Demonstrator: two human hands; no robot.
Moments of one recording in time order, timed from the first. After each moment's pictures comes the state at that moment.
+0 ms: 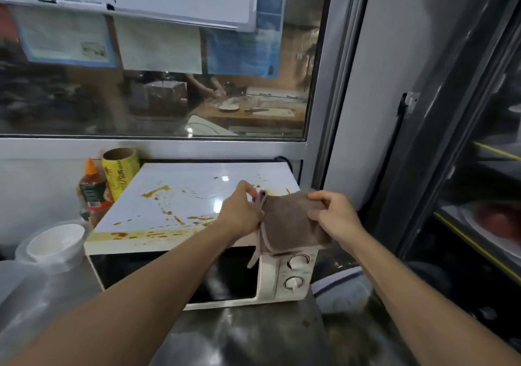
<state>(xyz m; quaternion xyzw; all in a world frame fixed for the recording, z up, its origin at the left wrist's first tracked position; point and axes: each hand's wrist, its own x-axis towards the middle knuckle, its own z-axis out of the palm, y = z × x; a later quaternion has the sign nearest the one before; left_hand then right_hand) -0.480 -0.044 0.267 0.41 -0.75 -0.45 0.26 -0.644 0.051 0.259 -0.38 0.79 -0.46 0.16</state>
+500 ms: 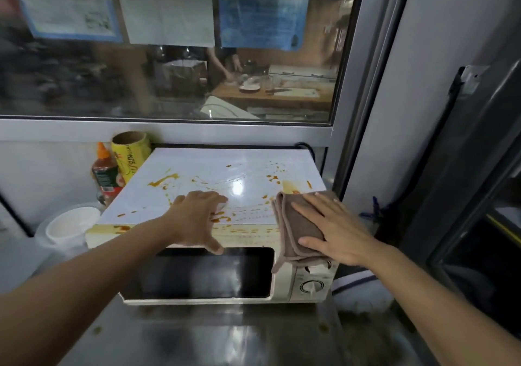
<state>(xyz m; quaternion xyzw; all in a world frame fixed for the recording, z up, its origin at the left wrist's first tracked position) -0.413 -0.126 0.234 0.40 -0.92 -0.07 -0.02 -0.684 0.015 0.202 -0.70 0.71 -0.03 -0.01</state>
